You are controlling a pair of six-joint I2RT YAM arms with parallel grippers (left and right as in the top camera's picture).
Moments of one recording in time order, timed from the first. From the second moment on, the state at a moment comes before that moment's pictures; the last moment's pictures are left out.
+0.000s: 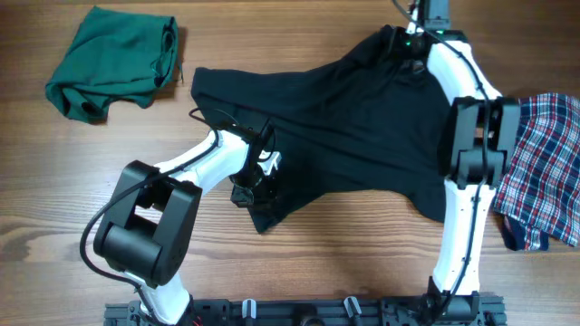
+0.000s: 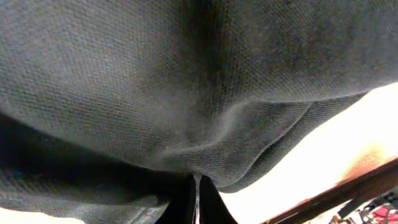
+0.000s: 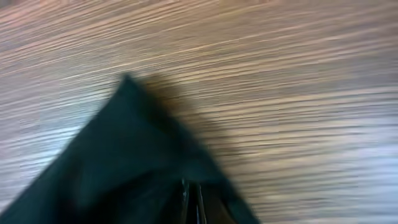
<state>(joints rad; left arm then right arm) -0.46 1.88 1.07 -0.90 0.44 -0.30 -0.03 2.52 2.04 -0.49 -0.08 0.25</state>
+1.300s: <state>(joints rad) -0.59 1.82 1.18 -0.95 0.06 -0.48 0.00 2.37 2.10 -1.13 -0.19 0.01</state>
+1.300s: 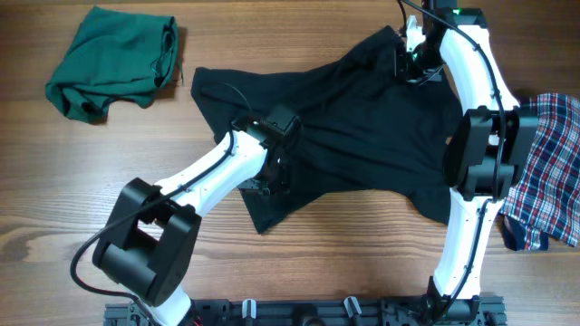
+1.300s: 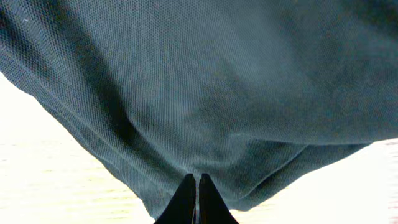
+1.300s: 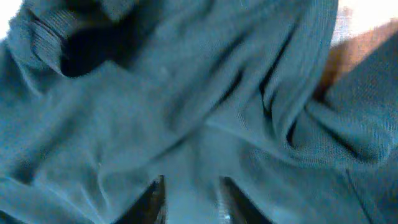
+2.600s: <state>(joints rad) -0.51 1.82 1.01 -0.91 0.24 -0.58 0.04 2.44 2.10 -0.96 -0.17 0.02</state>
